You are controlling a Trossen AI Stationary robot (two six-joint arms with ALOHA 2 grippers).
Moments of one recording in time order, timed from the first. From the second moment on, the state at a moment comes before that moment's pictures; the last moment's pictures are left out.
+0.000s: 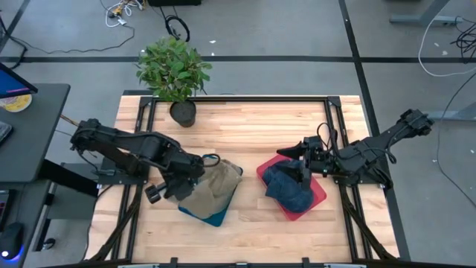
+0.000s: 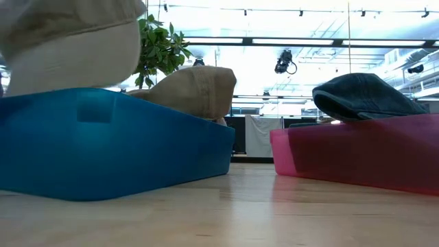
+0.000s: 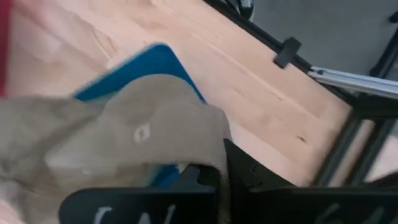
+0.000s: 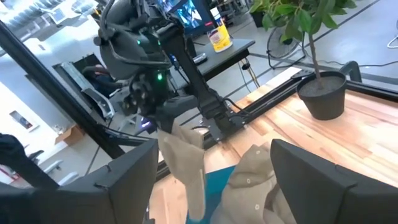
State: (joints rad) left arm -0.31 1.47 1.58 -1.35 0.32 0.62; right arm 0.51 1.04 0.99 -0.07 0.67 0.61
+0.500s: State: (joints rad) left arm -0.28 1.53 1.58 -1.35 0.29 0.84; right arm 0.49 1.04 0.99 -0.07 0.66 0.62
